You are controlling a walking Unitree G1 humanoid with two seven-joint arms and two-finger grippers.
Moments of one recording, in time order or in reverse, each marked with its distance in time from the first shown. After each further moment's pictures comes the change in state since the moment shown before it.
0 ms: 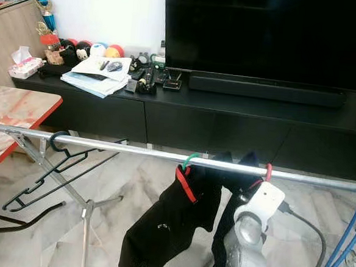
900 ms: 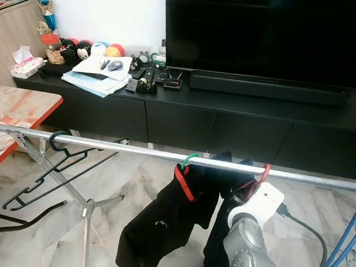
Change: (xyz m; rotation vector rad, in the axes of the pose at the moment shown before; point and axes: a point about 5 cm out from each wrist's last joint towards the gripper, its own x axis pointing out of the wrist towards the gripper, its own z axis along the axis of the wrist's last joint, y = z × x) left arm 0.000 0.000 0.001 0.011 -0.003 -0.005; right arm -0.029 0.007 0.018 0.132 0.151 0.149
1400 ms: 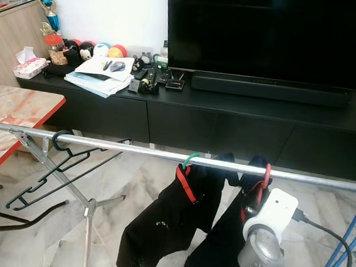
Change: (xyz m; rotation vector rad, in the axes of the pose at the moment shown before) left arm 0.000 0.000 0.000 0.006 0.000 -0.006; right arm -0.017 -0.021 0.005 -0.199 -0.006 -0.101
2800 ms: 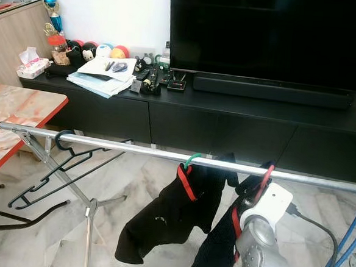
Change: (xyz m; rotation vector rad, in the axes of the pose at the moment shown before) left arm 0.000 0.000 0.000 0.035 0.002 -0.006; right arm 0.039 0.003 -0.003 0.074 0.038 0.014
